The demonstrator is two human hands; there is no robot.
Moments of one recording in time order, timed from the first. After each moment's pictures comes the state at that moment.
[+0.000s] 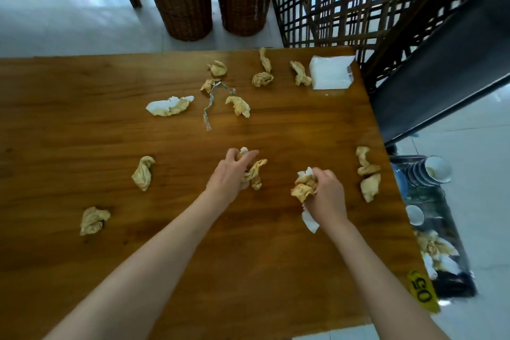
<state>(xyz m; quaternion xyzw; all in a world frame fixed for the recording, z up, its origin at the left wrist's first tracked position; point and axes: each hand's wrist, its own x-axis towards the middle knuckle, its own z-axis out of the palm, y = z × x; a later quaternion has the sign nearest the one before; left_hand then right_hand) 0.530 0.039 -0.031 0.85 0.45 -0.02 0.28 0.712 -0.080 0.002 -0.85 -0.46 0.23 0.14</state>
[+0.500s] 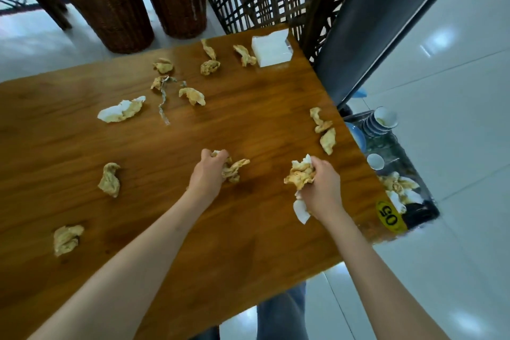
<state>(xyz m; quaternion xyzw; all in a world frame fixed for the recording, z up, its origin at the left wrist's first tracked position) 0.535 0.001 -0.024 0.85 0.45 -0.04 0.26 0.703 -0.162 0.026 -0.89 -0.34 0.19 0.24</state>
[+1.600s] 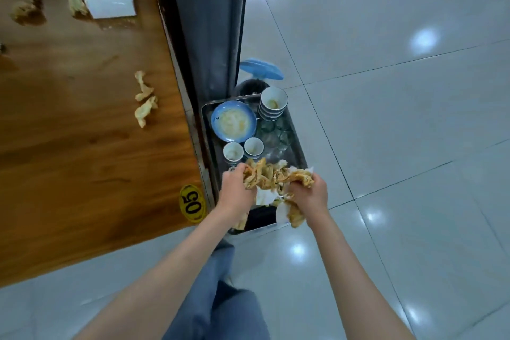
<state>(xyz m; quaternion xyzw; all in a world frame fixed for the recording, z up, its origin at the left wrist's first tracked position) 0.920 -0.326 -0.051 0.68 0.53 0.01 0.51 1.048 -0.414 -0.037 -0.87 -0.10 0.31 0.37</state>
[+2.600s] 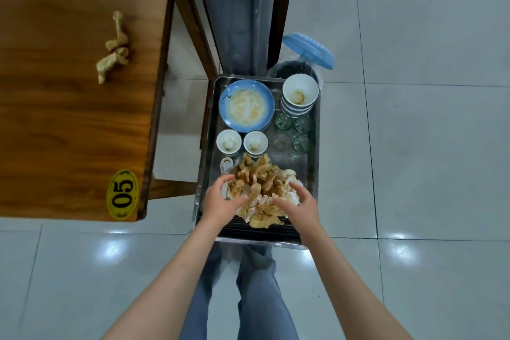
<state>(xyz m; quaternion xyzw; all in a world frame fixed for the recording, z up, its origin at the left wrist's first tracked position) 0.980 -0.356 -0.179 0.45 0.71 0.11 0.53 1.154 -0.411 -0.169 -0.76 -0.16 0.56 0.30</state>
